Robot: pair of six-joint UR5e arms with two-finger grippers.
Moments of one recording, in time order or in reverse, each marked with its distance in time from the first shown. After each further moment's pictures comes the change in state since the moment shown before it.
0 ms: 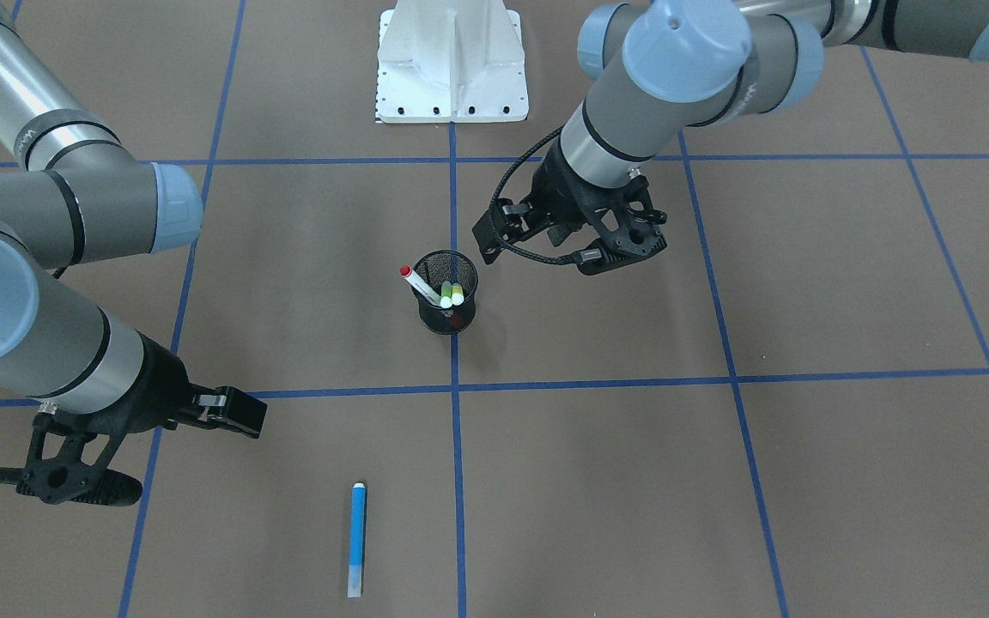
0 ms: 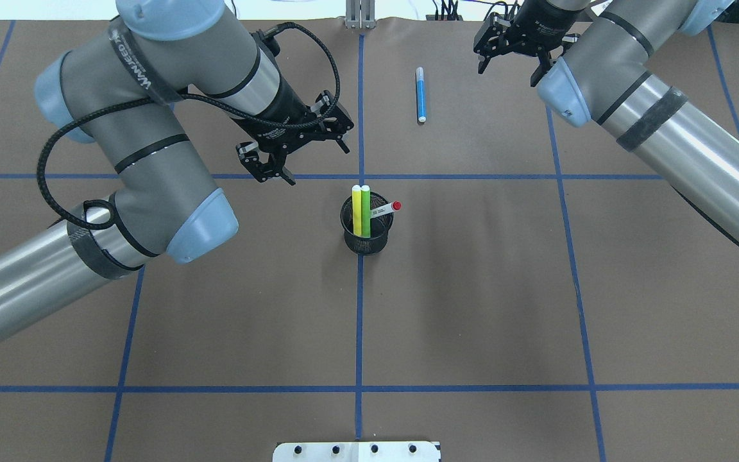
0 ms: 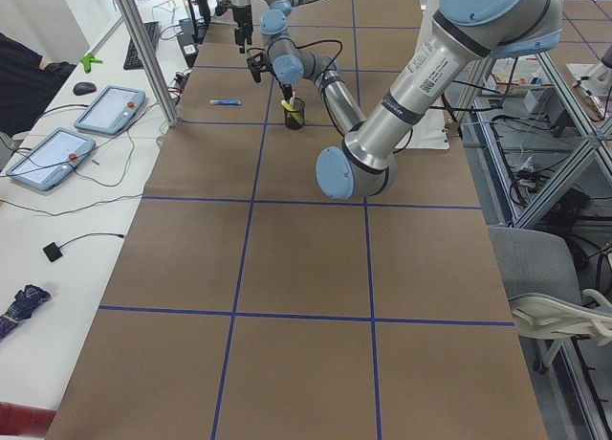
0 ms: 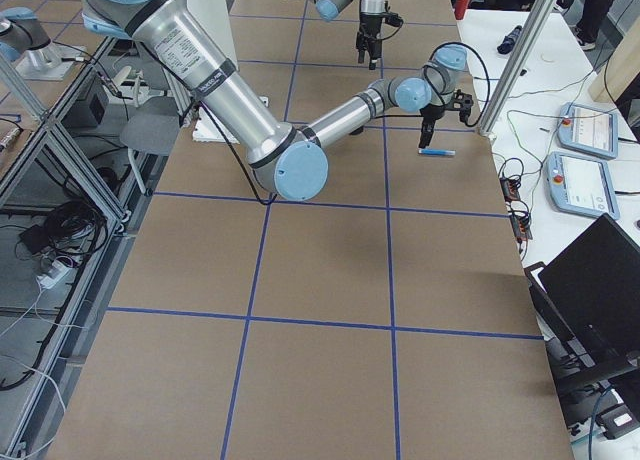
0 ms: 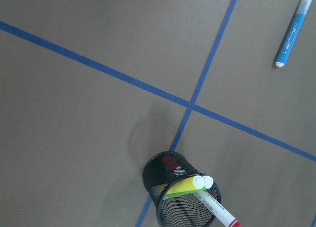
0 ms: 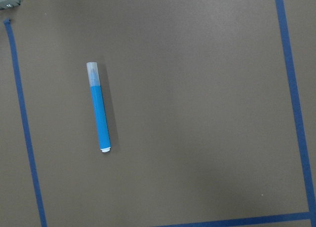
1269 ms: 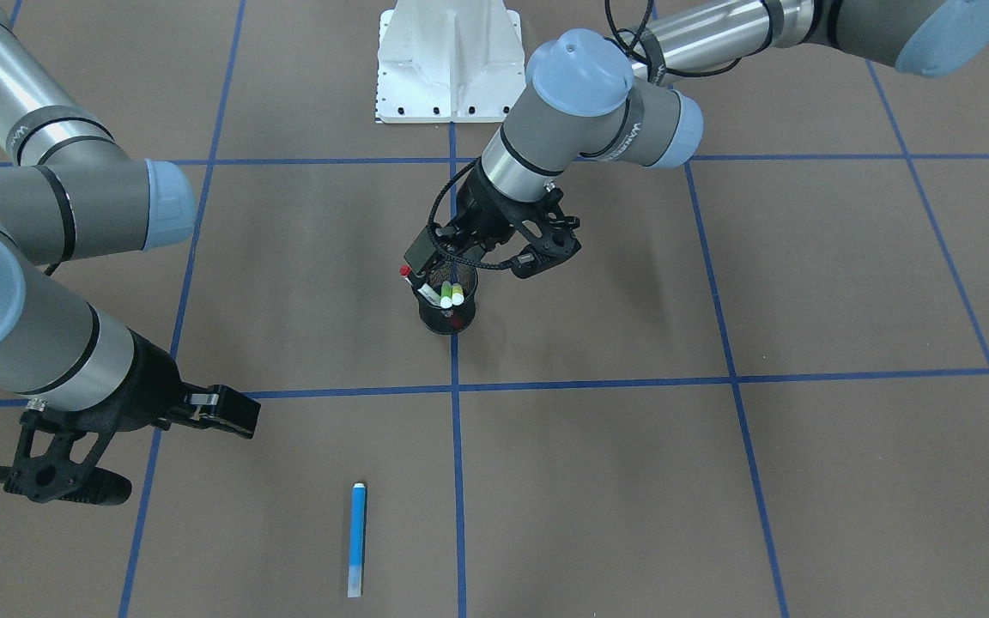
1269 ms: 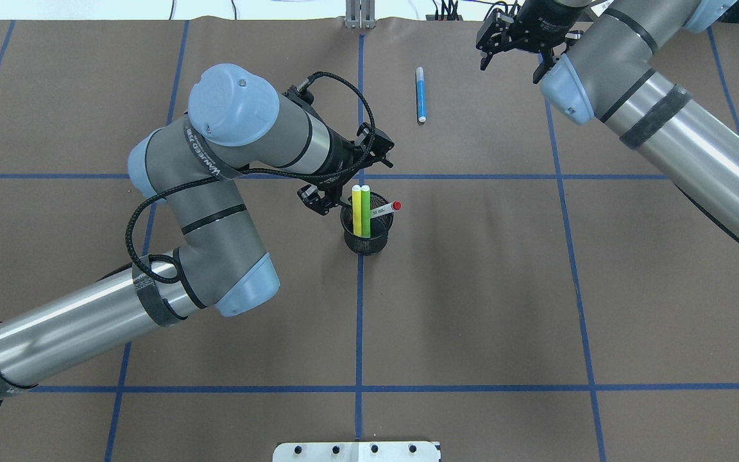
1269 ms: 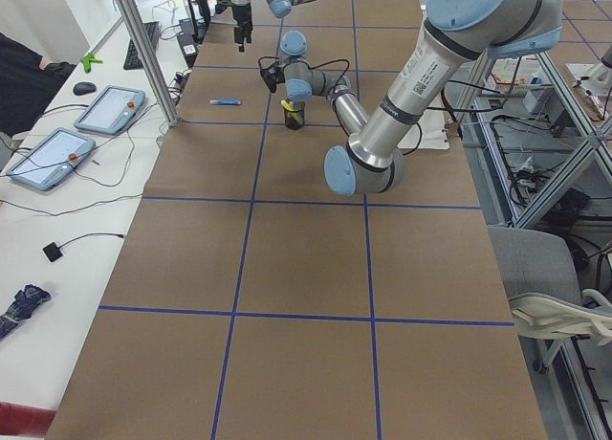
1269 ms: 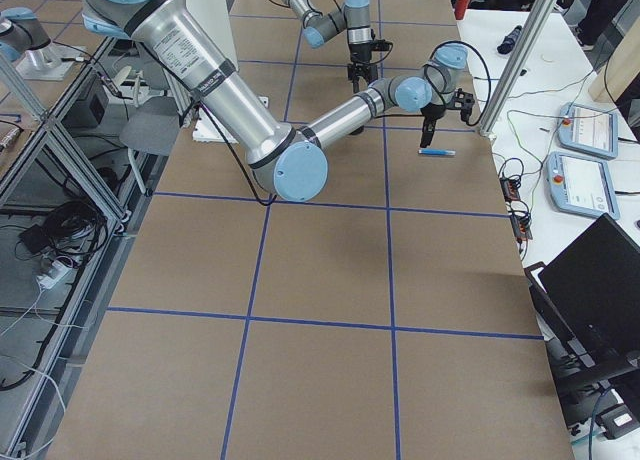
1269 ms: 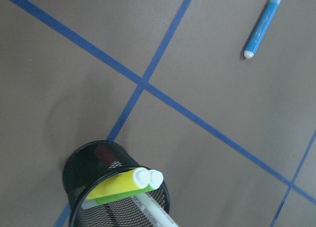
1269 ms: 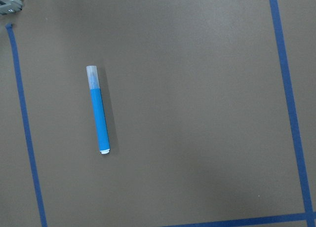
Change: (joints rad) left arm 0.136 -0.020 0.145 -0.334 0.266 -0.380; right arm 0.006 -0.001 0.006 0.000 -0.003 0.001
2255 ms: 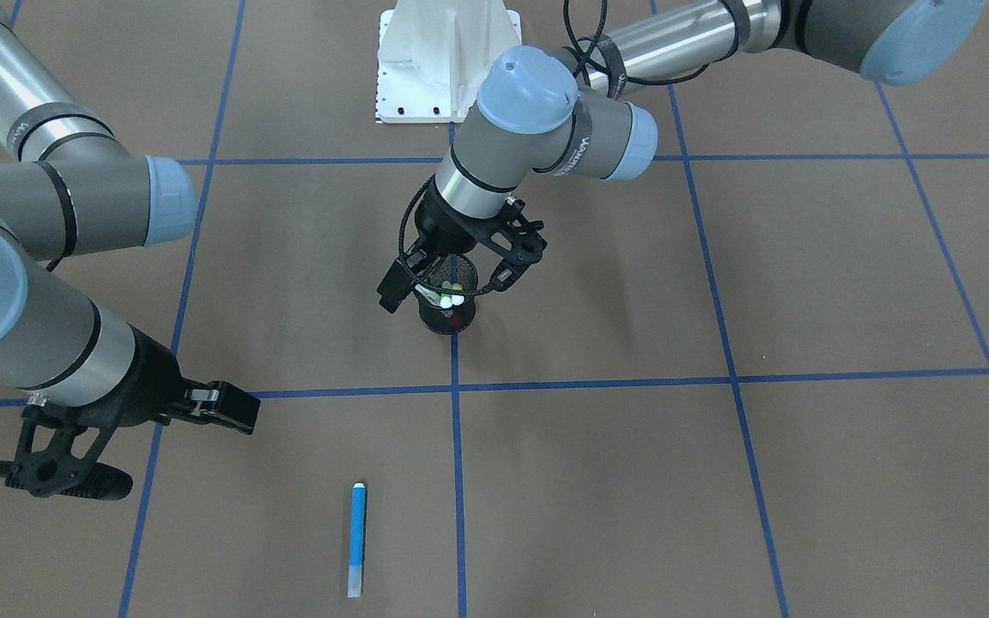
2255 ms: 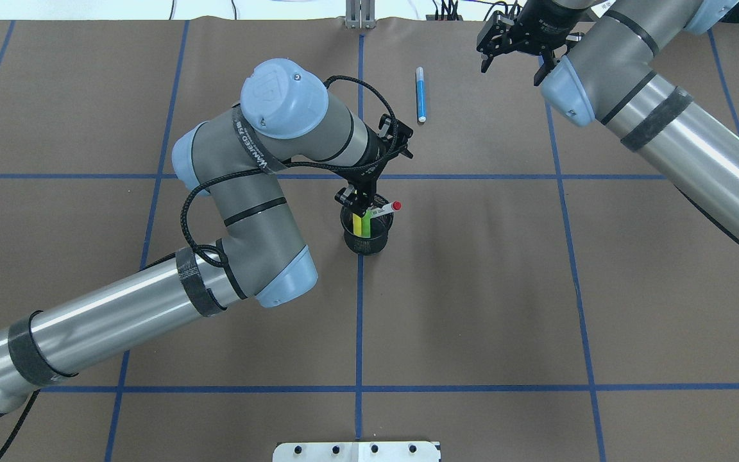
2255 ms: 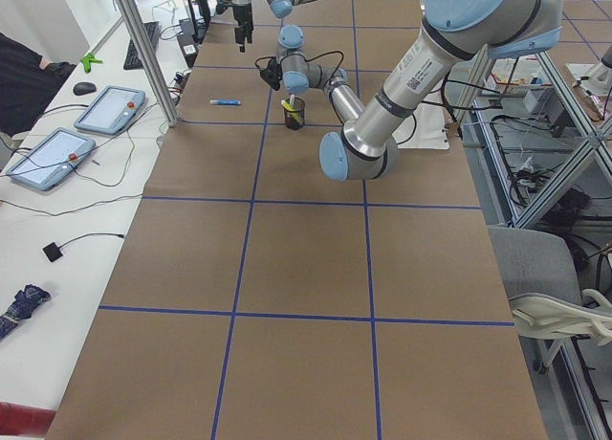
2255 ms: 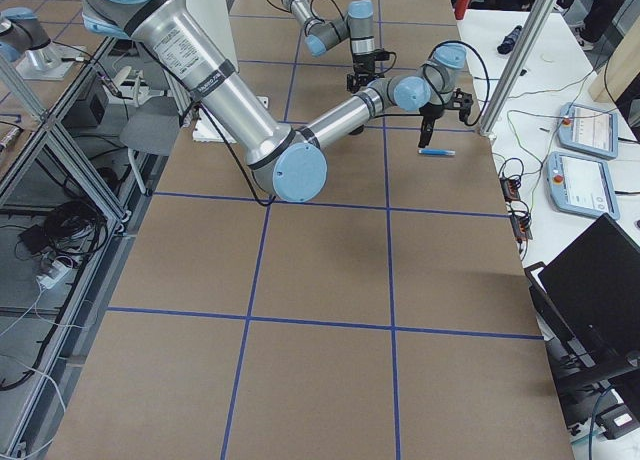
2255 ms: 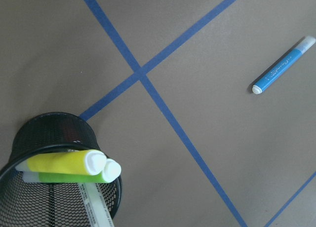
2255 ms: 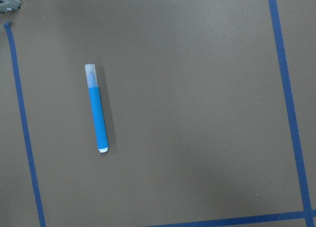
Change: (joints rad) left arm 0.010 -0.097 0.108 0.035 -0.023 -0.257; right arm -0.003 -0.006 0.017 -0.020 -0.001 0.000
